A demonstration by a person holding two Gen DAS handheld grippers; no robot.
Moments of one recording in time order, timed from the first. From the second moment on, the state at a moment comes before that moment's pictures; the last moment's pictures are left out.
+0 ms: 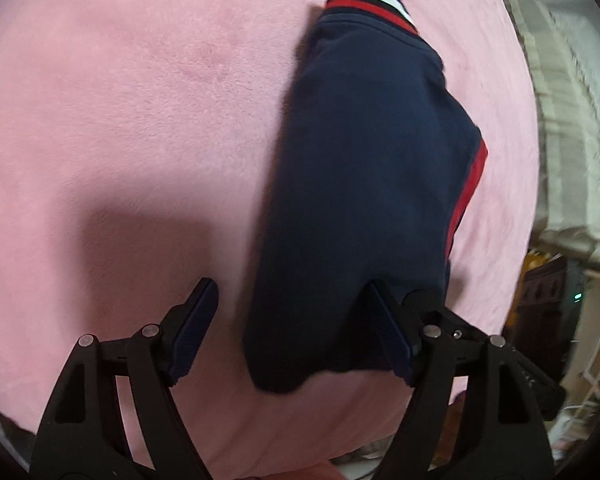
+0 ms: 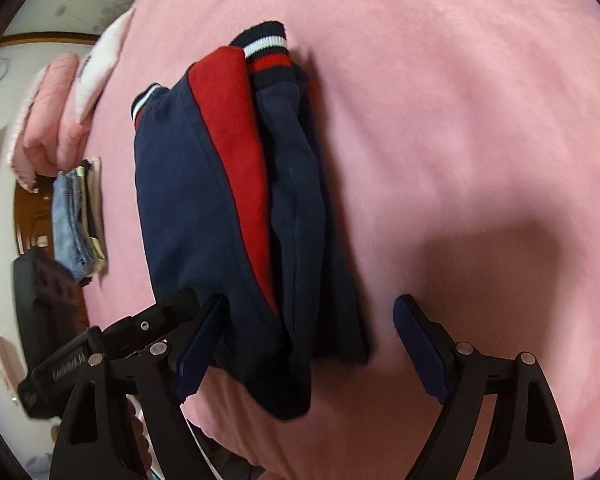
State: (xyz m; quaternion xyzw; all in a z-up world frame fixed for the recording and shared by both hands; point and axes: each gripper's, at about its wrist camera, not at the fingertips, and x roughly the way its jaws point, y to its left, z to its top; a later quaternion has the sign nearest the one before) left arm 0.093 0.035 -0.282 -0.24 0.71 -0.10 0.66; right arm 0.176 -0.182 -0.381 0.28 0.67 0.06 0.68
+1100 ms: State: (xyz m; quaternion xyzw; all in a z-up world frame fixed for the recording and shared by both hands) left arm 0.074 0.208 -0.159 -0.25 0.59 -0.10 0.76; right arm 0.171 0.016 -0.285 0.24 0.61 0.18 0.73
